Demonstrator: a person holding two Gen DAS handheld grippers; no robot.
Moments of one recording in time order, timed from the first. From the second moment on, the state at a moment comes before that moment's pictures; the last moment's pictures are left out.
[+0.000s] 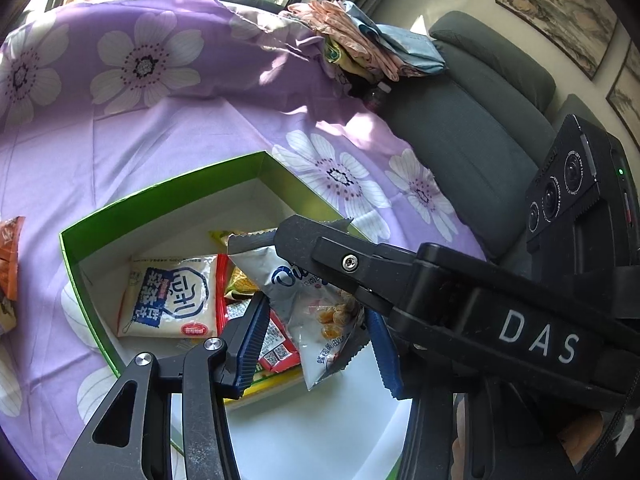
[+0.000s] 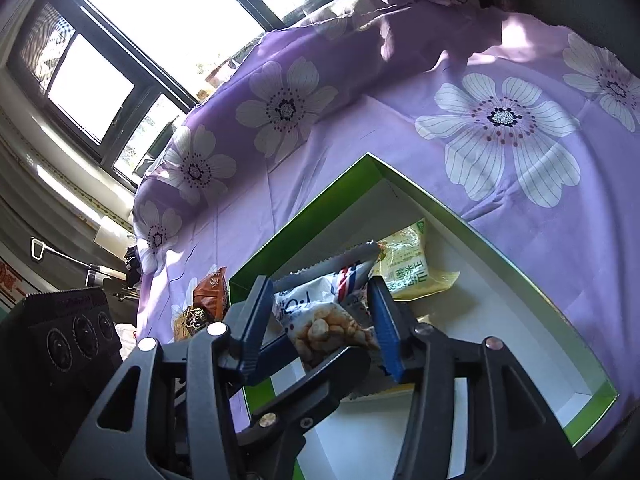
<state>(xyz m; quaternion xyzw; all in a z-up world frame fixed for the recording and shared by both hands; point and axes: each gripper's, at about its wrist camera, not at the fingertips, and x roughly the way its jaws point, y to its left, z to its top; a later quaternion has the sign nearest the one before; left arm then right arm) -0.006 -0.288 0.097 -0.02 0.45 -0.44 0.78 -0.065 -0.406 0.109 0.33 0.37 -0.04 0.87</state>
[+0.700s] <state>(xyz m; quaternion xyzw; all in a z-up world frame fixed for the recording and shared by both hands) -0.004 -0.293 0.079 -0.03 0.49 -0.43 0.76 -0.063 -0.418 0.093 0.34 0.40 -0.08 0.85</state>
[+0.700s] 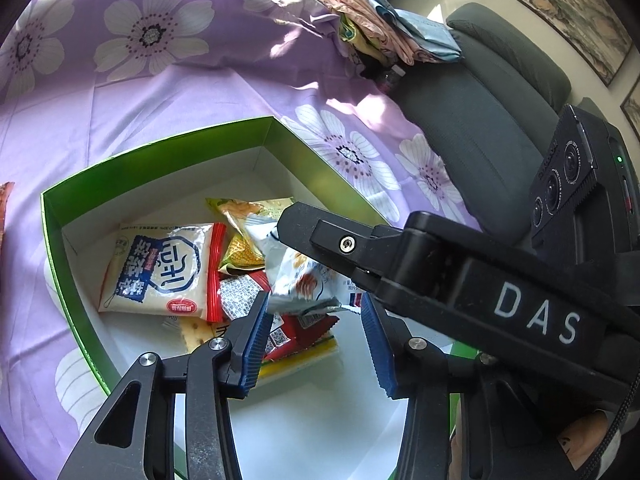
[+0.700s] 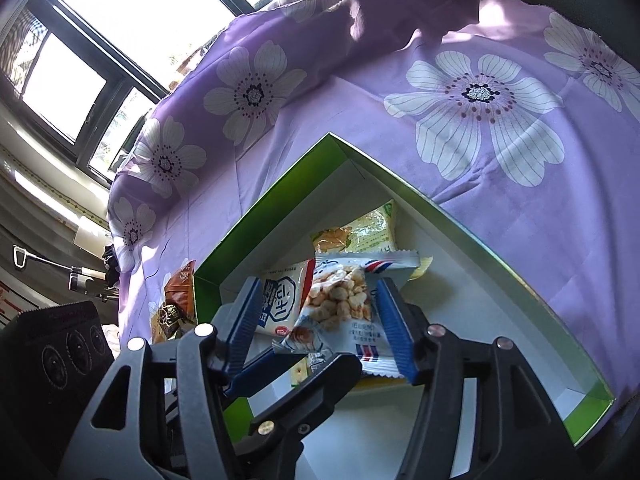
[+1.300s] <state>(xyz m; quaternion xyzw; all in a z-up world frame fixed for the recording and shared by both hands) -0.012 -0.248 0.102 -0.03 0.46 -0.40 0.79 -0.071 -0.410 0.111 0.32 0.38 -0.09 0.86</state>
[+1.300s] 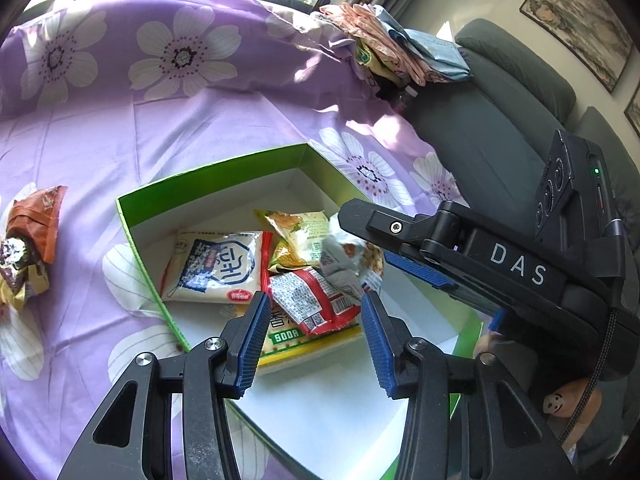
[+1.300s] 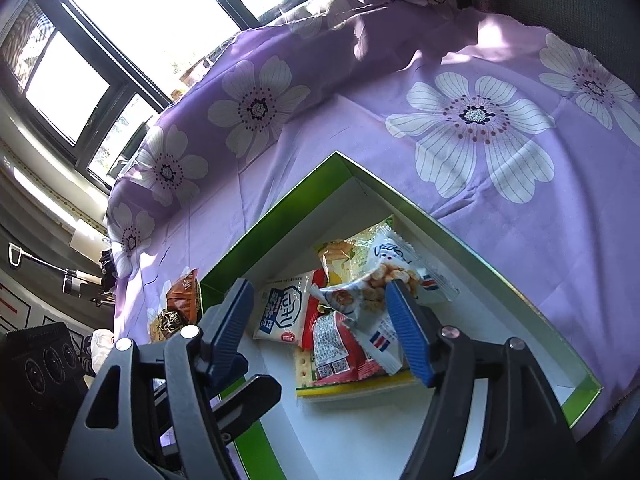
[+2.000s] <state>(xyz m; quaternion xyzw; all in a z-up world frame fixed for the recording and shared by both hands) 0.032 -0.037 0.105 -0.10 0.42 -0.20 0.88 -0.053 -0.349 0.133 0.22 0.37 -0.11 0.90</state>
